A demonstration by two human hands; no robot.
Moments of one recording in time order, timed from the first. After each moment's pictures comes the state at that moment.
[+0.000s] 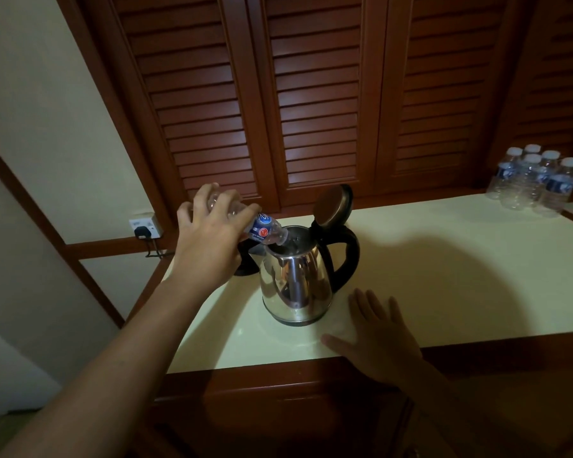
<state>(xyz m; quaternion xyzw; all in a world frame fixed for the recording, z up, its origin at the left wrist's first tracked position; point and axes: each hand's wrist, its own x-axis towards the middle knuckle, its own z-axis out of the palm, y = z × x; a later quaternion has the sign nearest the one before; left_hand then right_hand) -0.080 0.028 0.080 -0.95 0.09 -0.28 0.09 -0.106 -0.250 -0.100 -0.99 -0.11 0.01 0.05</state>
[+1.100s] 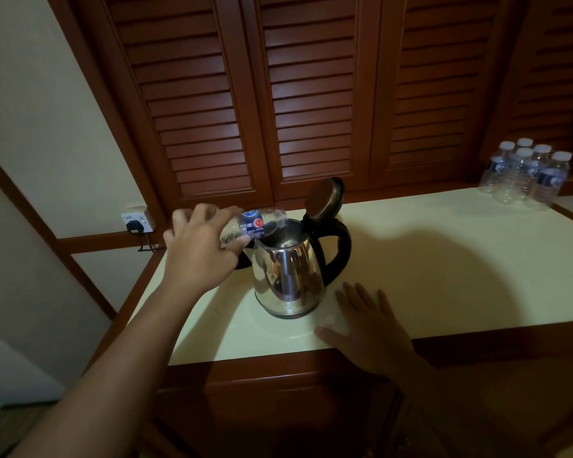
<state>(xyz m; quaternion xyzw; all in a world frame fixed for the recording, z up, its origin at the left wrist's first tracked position) -0.085 0.028 0.059 -0.96 0.02 -0.26 -0.11 -0.105 -0.254 -0.102 -0.99 -0.13 -0.01 0.09</state>
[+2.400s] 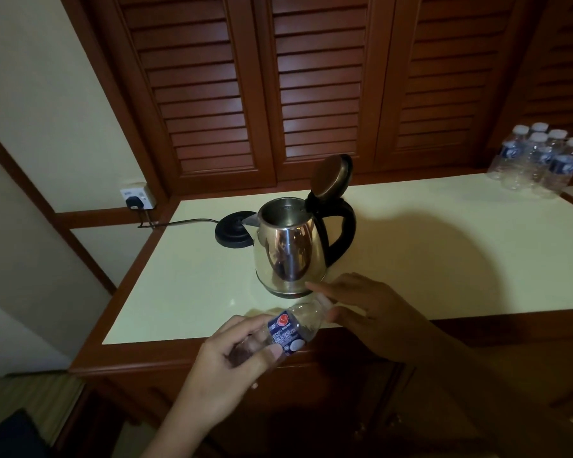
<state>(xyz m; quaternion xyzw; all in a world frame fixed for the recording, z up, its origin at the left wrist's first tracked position) -0.226 0.001 -0.047 -0.77 0.02 -0.02 -0.64 -0.151 -0.256 -0.025 -0.87 -0.33 -0.05 0.37</state>
